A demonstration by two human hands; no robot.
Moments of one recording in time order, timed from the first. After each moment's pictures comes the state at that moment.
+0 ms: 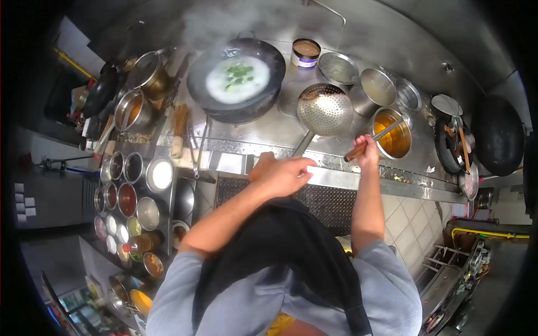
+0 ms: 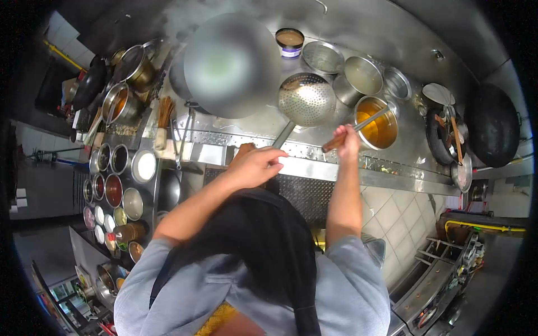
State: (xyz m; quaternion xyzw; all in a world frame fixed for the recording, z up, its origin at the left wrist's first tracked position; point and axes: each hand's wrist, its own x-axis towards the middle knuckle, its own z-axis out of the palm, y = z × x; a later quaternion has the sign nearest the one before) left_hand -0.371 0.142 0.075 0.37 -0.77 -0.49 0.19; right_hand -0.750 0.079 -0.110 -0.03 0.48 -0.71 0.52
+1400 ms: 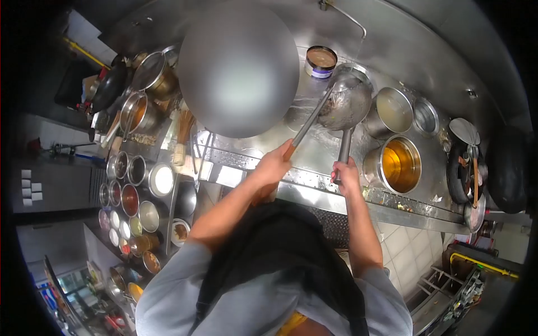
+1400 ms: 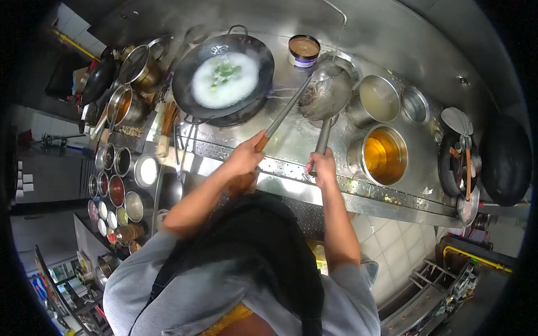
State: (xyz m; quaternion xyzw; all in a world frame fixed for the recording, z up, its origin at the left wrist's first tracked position) left_hand -0.377 0.020 -0.021 0.53 -0.73 -0.36 0.23; right_hand -0.647 0.046 -0.034 -0.20 0.62 -0.45 0.61
